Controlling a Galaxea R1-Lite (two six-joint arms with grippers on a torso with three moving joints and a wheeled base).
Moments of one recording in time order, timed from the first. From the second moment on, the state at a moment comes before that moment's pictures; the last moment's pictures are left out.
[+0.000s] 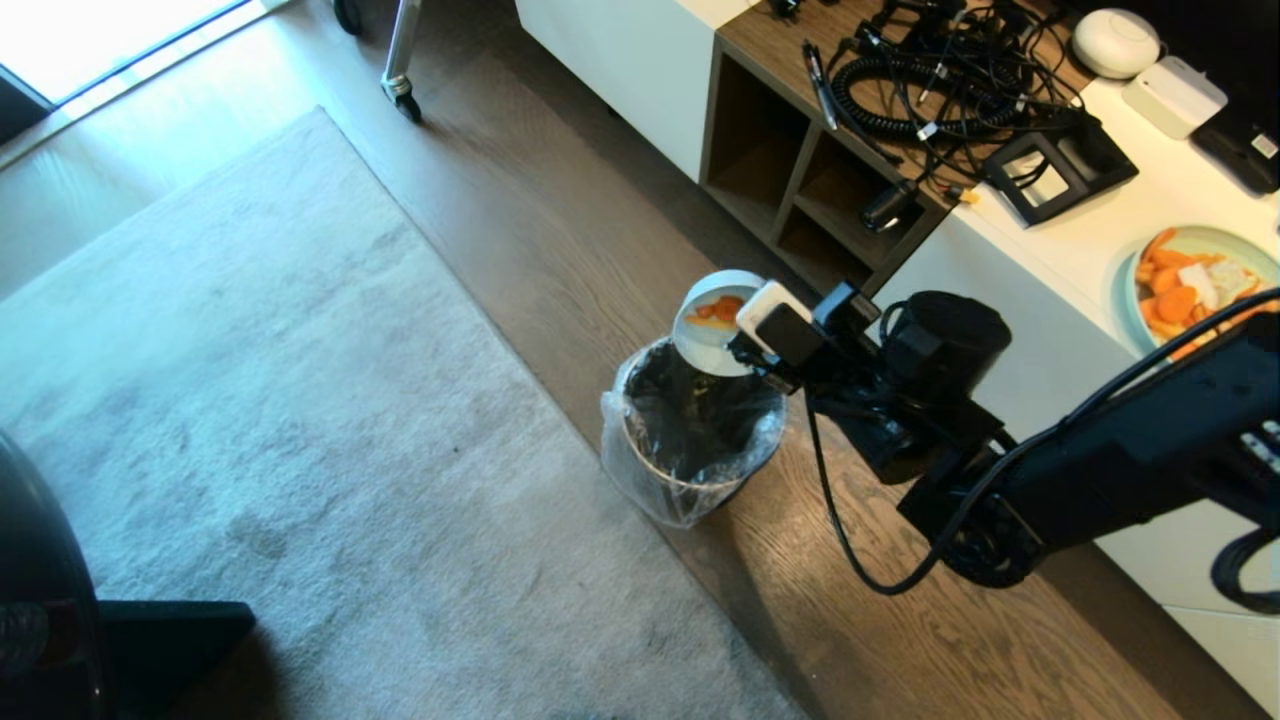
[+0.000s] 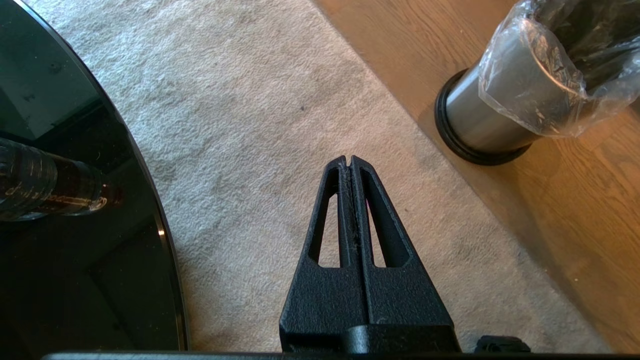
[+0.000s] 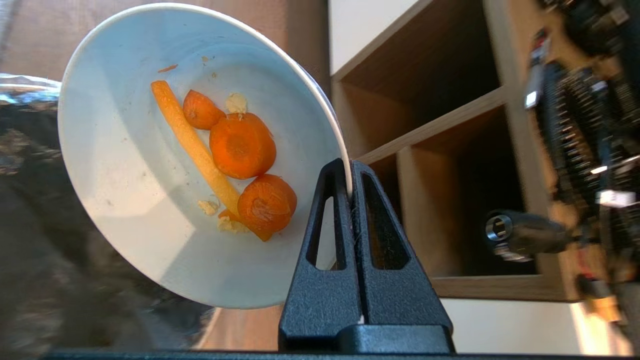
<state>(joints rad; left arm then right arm) 0.00 0.00 0.00 0.00 0.01 -0.06 0.58 2.07 -0.99 -1.37 -0.25 -0.97</state>
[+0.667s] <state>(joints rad) 0.00 0.00 0.00 0.00 0.01 -0.06 0.61 2.11 -0.93 -1.52 -0.23 -1.19</state>
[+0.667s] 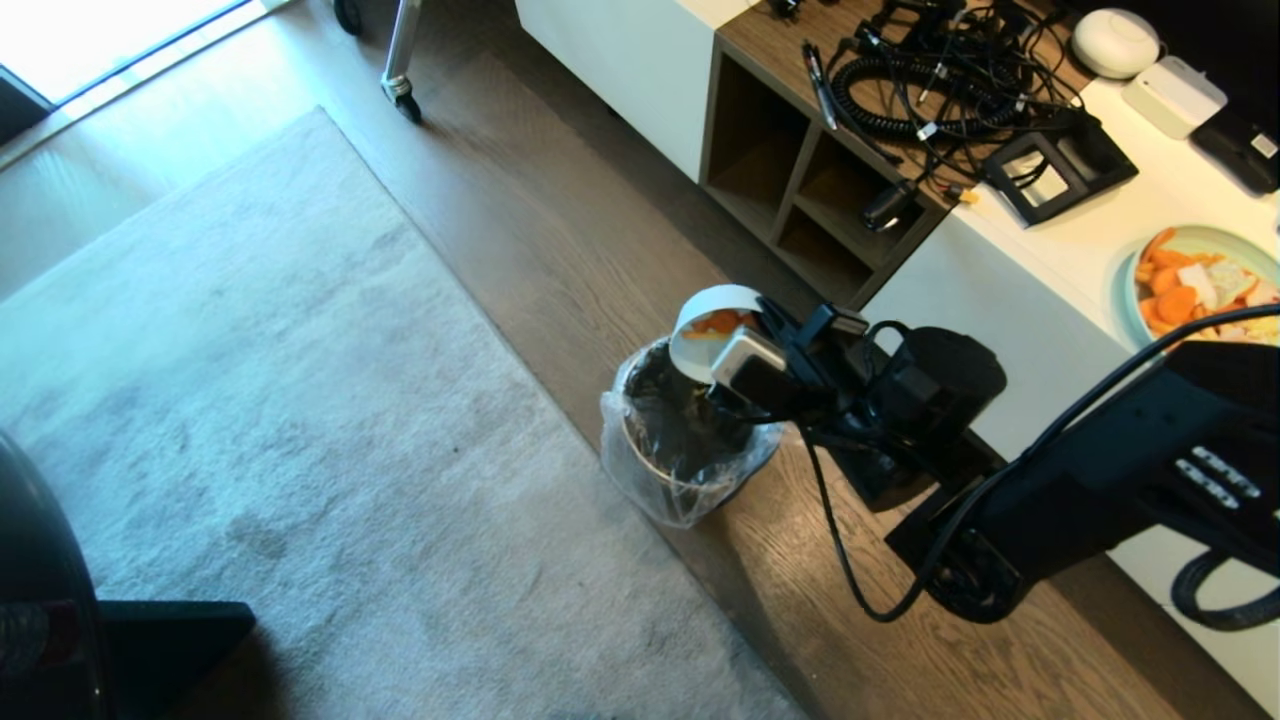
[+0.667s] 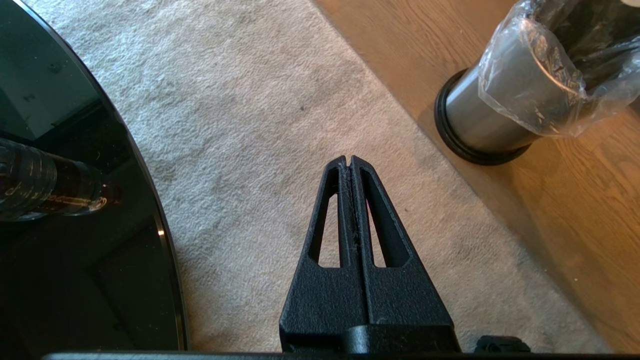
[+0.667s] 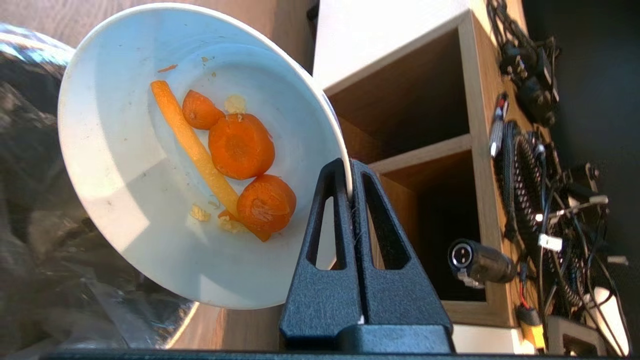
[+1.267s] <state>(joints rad) 0.00 0.00 0.00 0.00 0.01 -0.06 0.63 2.08 -0.93 -1.52 -0.11 -1.31</state>
